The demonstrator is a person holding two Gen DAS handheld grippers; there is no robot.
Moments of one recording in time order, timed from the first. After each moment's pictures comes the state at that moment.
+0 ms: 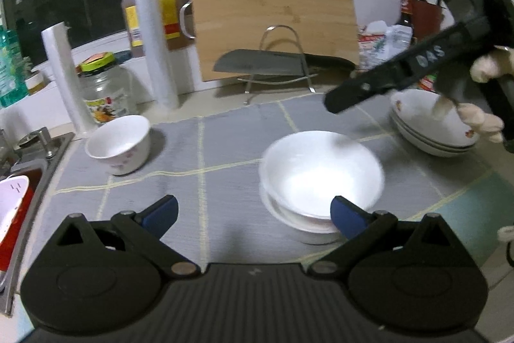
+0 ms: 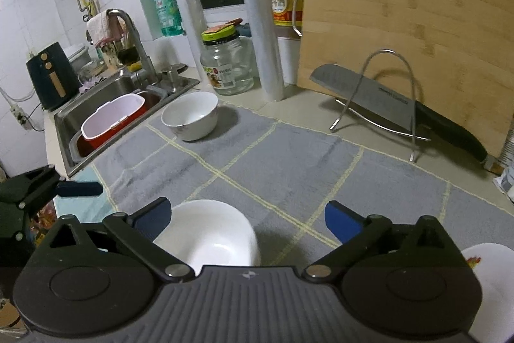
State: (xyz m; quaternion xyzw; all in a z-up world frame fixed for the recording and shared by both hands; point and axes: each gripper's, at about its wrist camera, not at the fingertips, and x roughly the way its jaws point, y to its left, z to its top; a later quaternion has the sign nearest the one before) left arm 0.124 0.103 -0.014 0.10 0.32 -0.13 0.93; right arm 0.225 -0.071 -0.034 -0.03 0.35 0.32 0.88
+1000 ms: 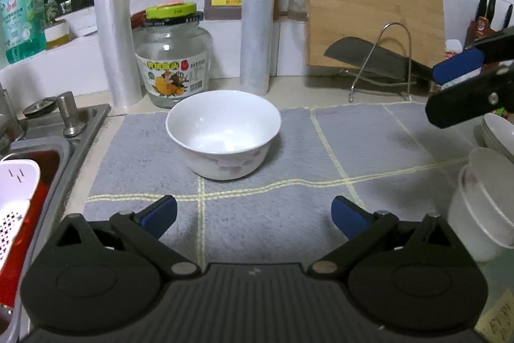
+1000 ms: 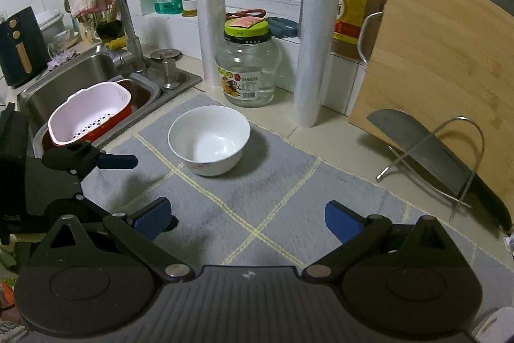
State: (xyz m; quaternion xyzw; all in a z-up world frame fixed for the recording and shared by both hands) left arm 0.237 0.244 -0.068 0.05 0.34 -0.12 0.93; right arm 0.267 0.087 -0.023 -0.11 0.37 0.26 0.89
